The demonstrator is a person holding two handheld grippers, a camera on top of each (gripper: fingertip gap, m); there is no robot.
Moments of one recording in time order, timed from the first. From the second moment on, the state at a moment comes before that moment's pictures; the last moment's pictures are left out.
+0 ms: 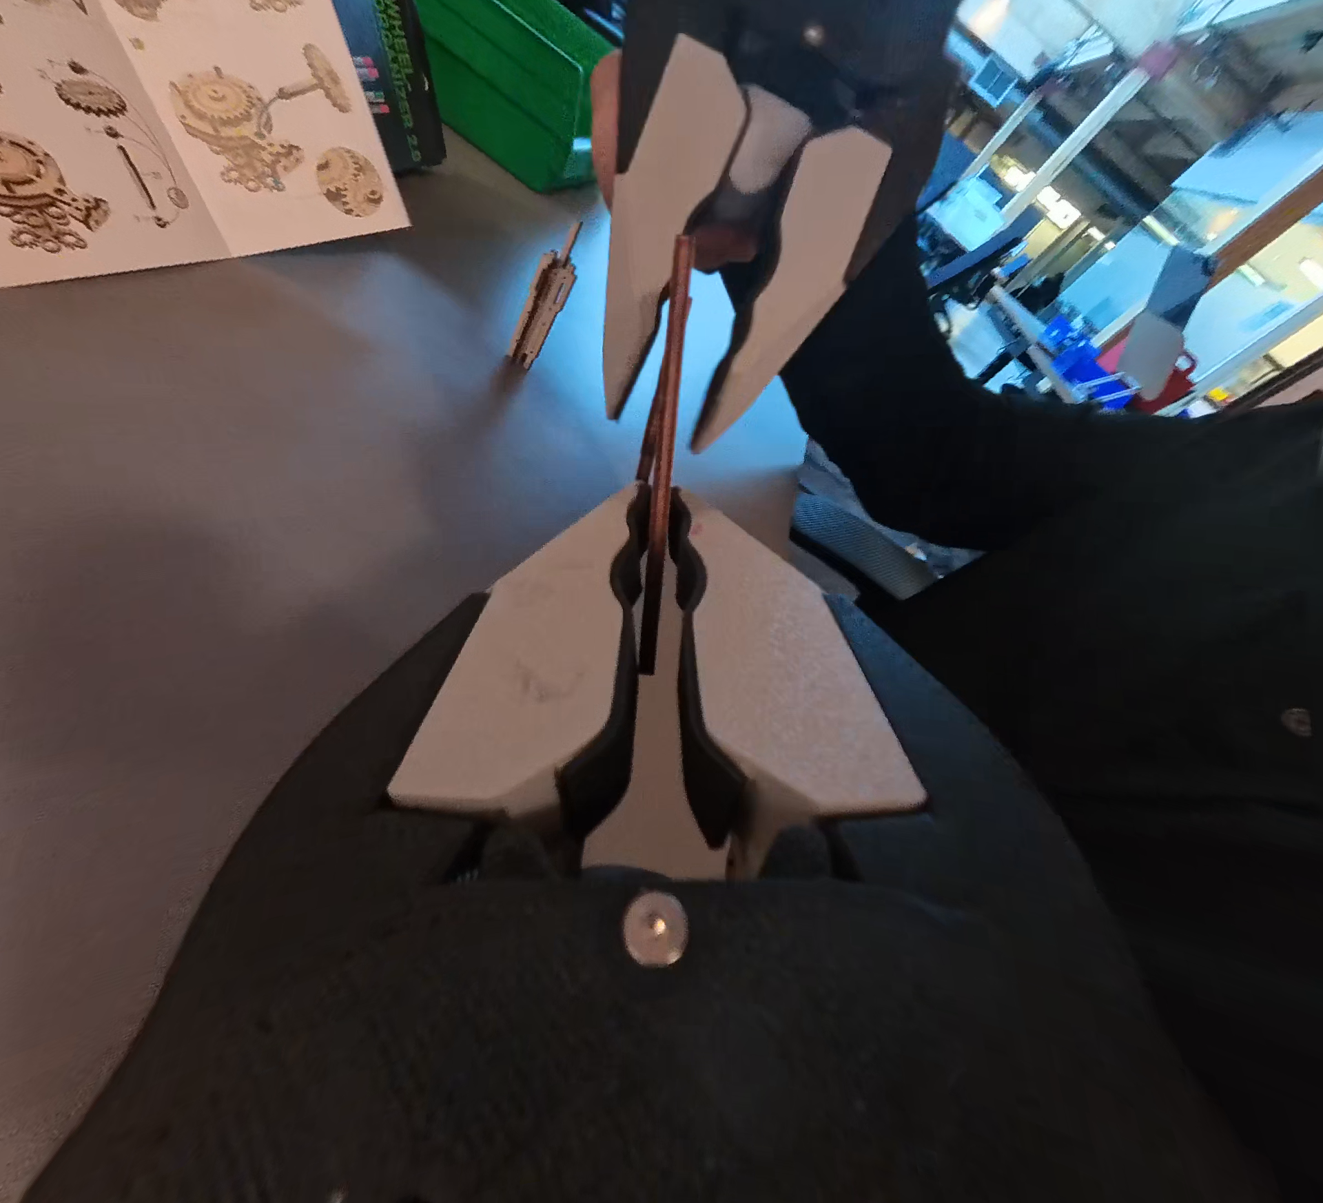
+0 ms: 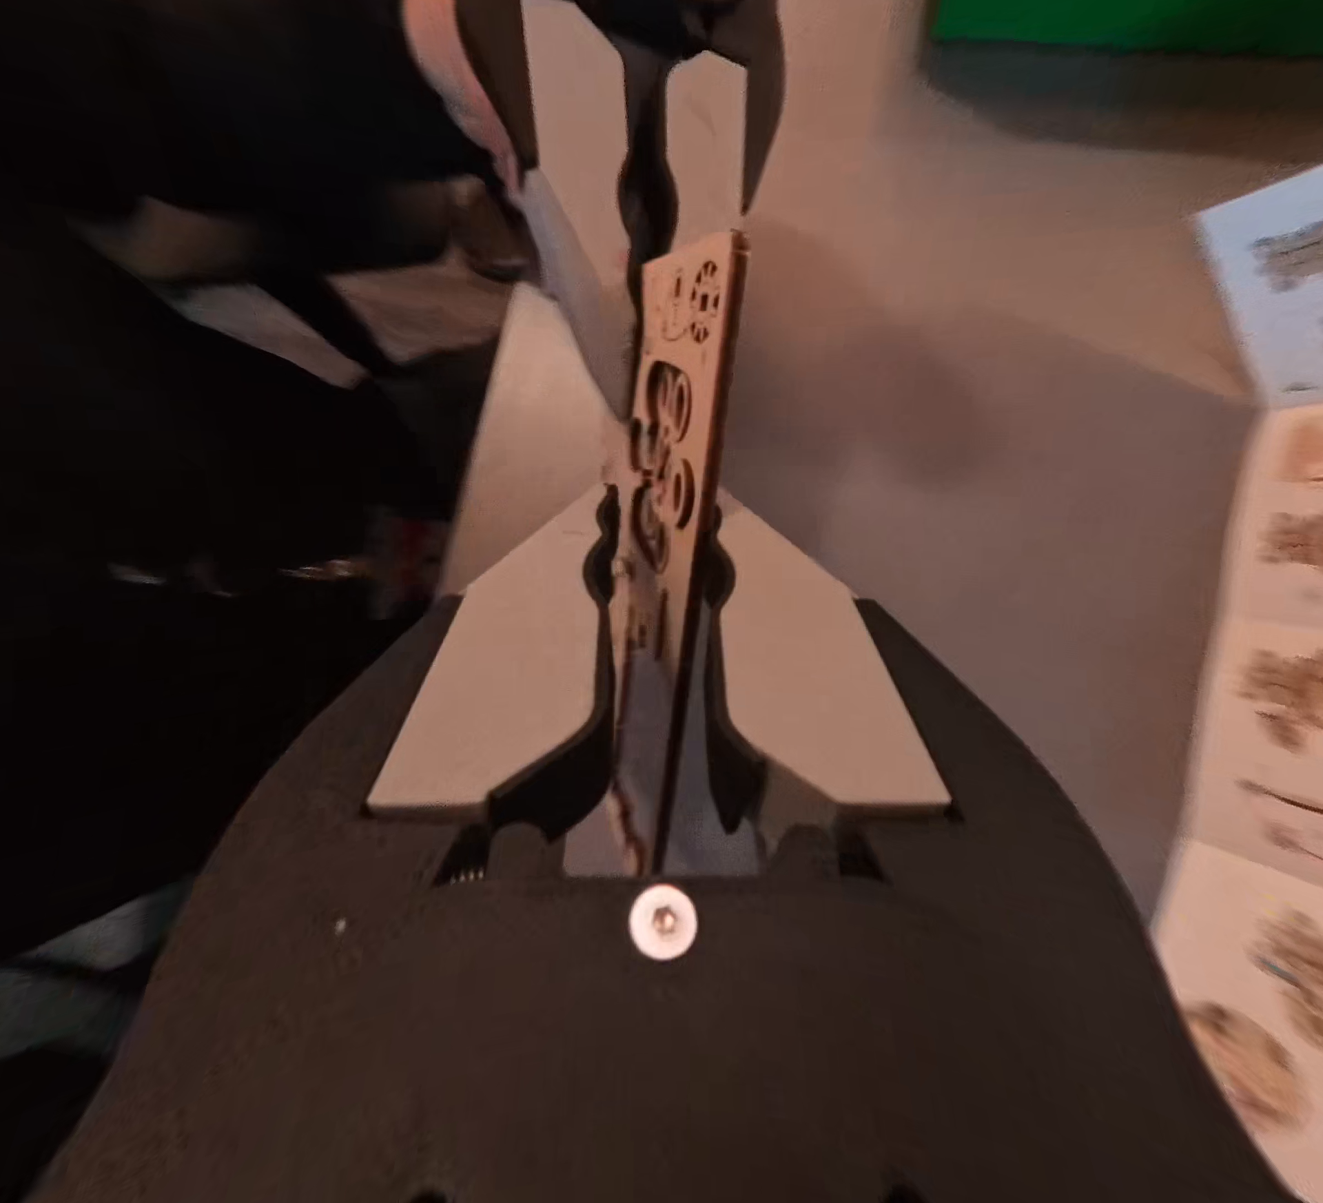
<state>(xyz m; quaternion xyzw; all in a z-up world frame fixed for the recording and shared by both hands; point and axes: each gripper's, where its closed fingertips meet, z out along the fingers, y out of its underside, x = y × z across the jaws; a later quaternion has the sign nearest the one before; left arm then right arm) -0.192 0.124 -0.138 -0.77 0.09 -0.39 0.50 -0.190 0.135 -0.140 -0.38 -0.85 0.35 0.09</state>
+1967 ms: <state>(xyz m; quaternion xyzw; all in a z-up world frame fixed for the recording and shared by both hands) -0.197 0.135 -0.157 -0.79 0.05 -0.37 0.49 -0.226 0.149 -0.143 -0.37 -0.86 0.17 0.32</state>
